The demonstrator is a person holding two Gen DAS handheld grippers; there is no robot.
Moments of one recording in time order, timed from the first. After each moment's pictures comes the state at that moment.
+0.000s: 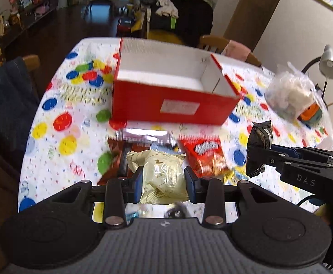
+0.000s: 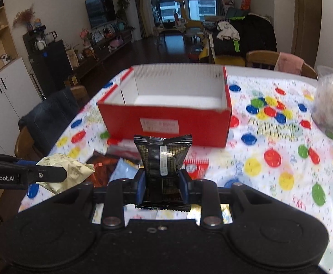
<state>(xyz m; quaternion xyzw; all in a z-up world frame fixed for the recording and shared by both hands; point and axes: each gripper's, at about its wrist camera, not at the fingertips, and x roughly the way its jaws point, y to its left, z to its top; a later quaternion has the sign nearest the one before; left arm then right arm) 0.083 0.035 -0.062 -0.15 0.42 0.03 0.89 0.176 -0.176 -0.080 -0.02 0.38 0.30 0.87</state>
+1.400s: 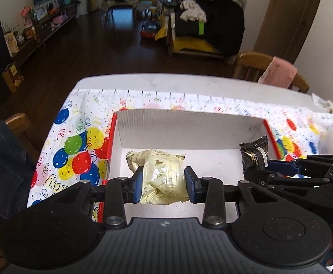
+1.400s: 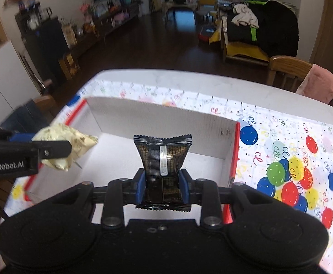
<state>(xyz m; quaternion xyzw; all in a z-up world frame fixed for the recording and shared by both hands) 0.348 0.071 -0.061 -0.10 0.45 0.11 0.88 0.424 -0.086 -0.091 -0.08 0.44 0.32 0.83</state>
